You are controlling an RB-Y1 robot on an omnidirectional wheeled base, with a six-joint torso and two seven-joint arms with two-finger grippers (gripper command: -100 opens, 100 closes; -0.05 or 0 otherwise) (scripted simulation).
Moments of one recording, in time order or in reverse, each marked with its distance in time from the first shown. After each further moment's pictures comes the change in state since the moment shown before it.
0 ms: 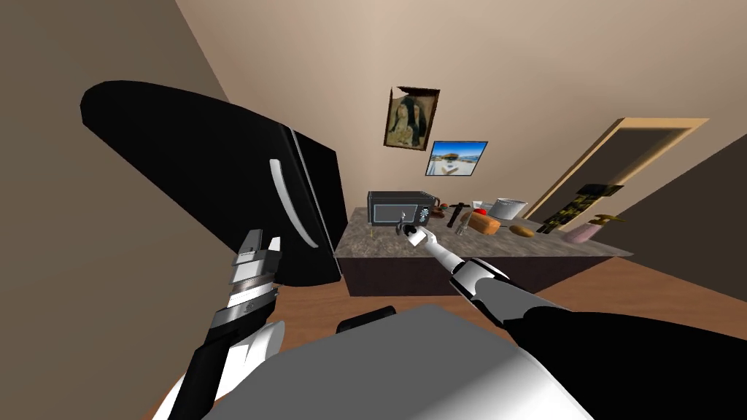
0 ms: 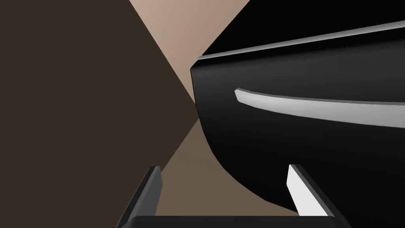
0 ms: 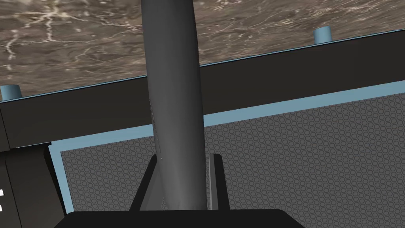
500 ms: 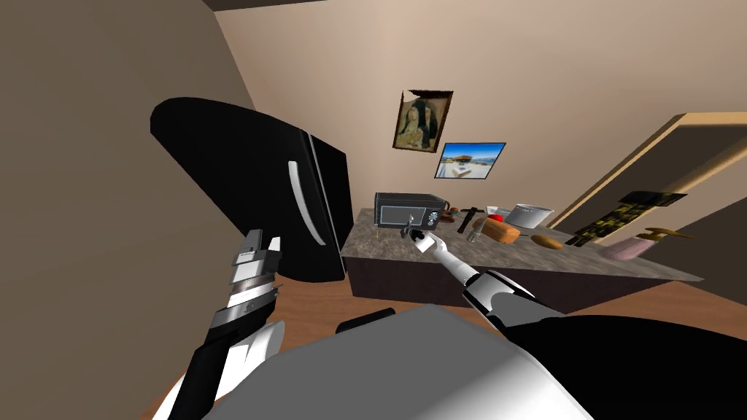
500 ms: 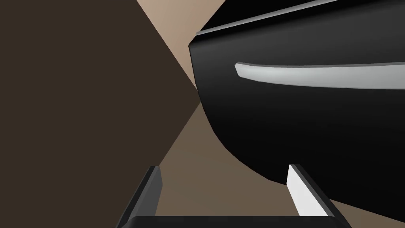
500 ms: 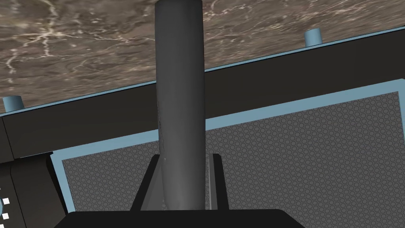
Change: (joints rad) left arm 0.000 0.000 0.000 0.000 0.000 0.000 0.000; right arm 0.158 -0.032 -0.087 -0.097 0.033 -0.008 -0.066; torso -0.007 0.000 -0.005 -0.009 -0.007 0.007
